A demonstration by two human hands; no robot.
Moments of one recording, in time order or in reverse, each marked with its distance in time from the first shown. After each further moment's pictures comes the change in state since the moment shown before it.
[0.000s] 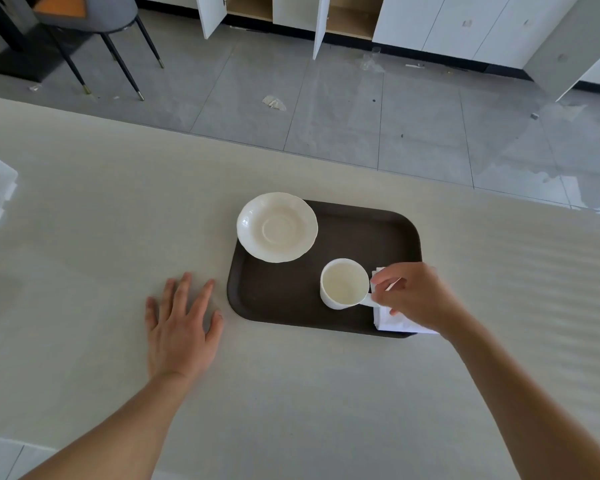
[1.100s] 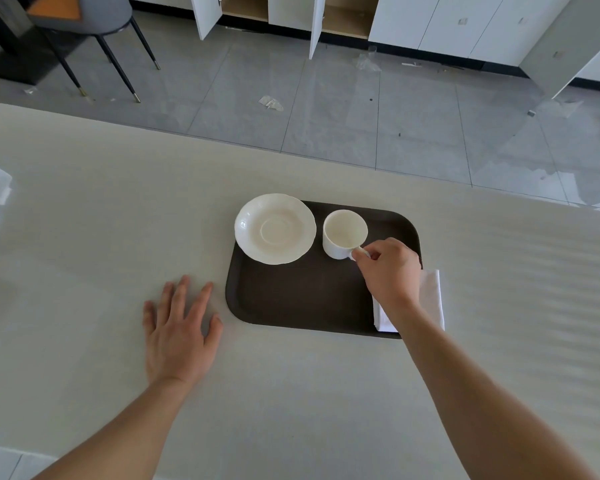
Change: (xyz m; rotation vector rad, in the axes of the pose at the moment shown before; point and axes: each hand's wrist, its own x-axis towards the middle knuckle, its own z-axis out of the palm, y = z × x) left_hand 0.001 0.000 0.003 0.008 0.014 0.004; right_hand 0.046 -0.020 0.045 -0.032 0.490 0.038
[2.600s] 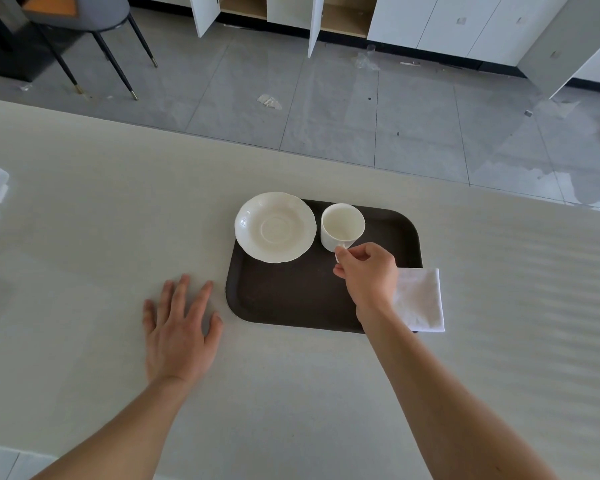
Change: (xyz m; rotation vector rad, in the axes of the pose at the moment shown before) left_hand 0.000 -0.001 0.001 -0.002 0.009 0.003; right_hand -0.021 -0.030 0.024 0.506 -0.007 0.365
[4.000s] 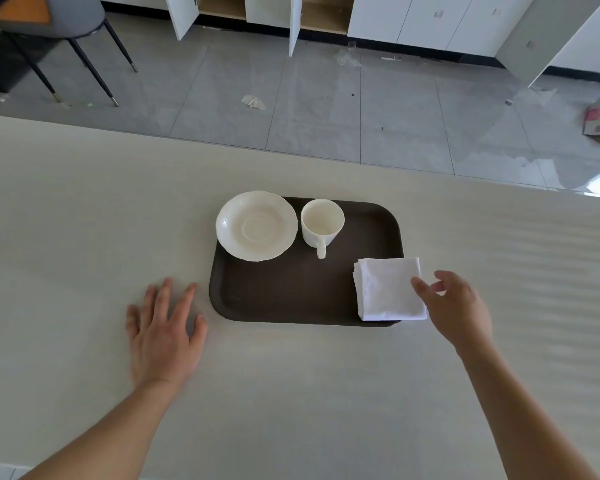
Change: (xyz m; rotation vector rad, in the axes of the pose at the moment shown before) left_hand -0.001 0.003 -0.002 0.000 -0.008 -0.011; right_hand 0.017 0.061 -0.152 -0.661 0.009 -0.004
